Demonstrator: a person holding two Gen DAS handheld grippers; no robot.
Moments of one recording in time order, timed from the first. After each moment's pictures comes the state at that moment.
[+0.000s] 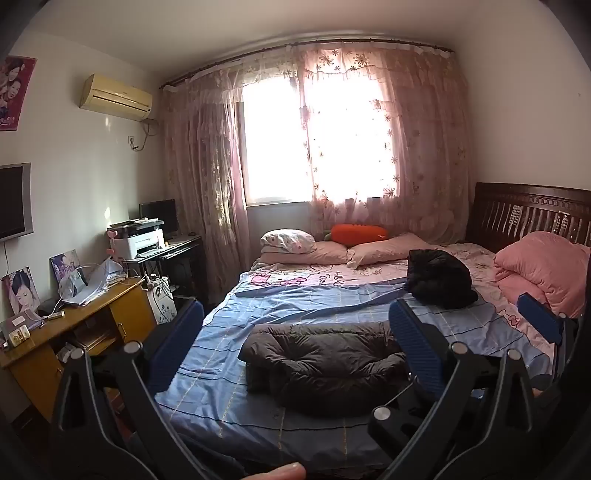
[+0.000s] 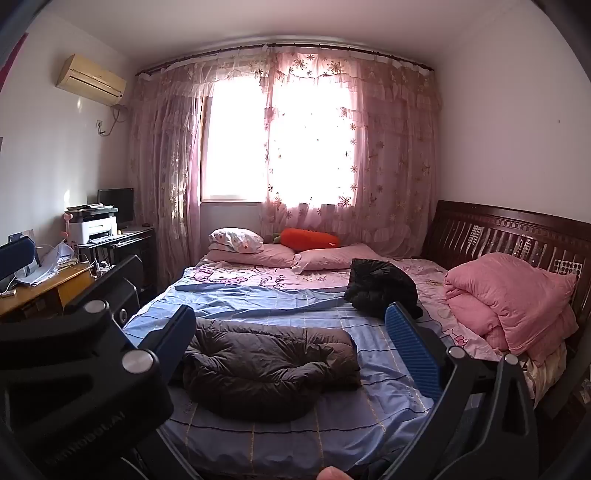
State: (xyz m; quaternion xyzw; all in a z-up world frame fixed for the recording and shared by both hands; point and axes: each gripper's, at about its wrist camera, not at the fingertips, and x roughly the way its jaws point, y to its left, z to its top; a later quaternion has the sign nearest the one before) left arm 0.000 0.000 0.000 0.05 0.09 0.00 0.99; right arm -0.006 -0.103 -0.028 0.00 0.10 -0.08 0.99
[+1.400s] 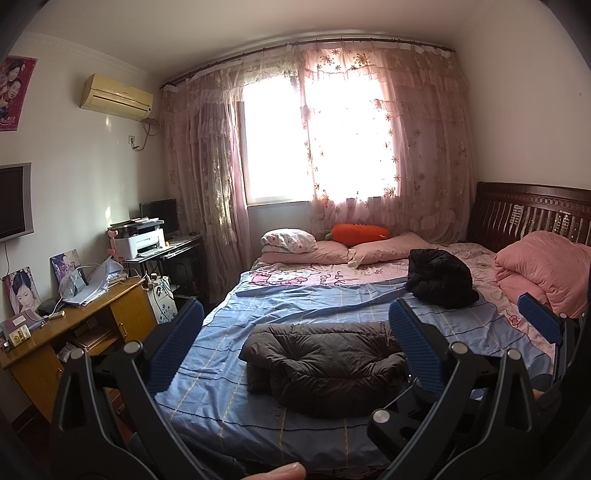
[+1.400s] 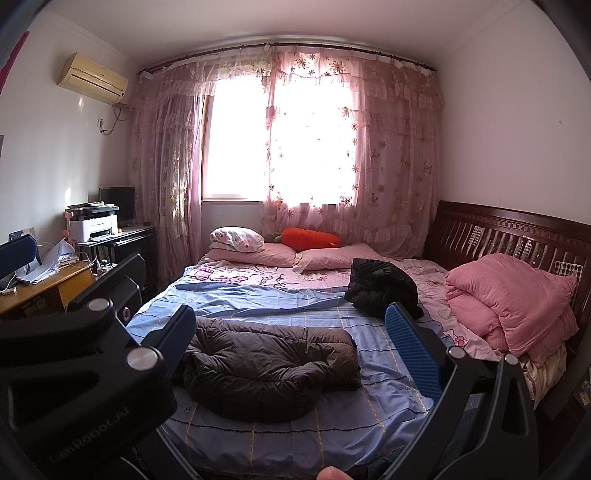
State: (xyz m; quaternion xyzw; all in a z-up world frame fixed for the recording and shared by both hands) left arm 0.000 0.000 0.000 0.05 0.10 0.00 0.99; right arm -0.006 -0.102 -0.025 0.00 0.10 -0.08 0.99
